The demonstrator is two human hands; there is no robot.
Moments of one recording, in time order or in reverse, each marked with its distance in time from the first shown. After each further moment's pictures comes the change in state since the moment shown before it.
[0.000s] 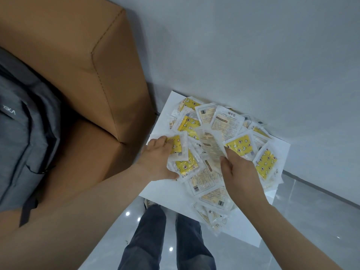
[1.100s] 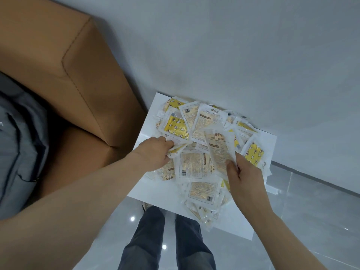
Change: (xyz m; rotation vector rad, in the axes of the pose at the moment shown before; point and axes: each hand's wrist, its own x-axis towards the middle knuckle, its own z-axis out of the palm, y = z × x) left_hand 0.021 0.028 -0.022 0.119 0.005 0.181; right_hand -0.030 0.023 -0.030 0.206 0.072 0.226
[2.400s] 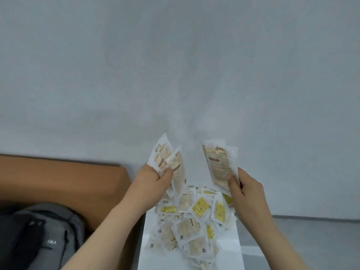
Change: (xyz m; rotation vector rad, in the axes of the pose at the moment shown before) left_hand -0.236 0.116 -0.298 -0.865 0.477 0.078; right_hand -0.165 -0.203 -0.179 0.283 0.483 -0.250
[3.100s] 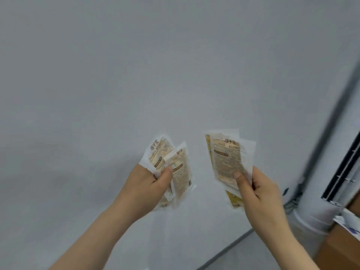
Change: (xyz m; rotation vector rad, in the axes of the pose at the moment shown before) left_hand -0.104 0.298 0.113 -0.038 -0.302 0.785; right_hand -0.130 -0.091 -0.298 -0.054 0.779 -0.218
